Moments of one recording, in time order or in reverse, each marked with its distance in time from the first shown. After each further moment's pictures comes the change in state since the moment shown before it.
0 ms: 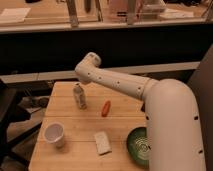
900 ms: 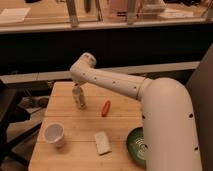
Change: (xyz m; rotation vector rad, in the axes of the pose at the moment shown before) arm -0.026 -0.018 0.002 0.025 -0.038 -0.088
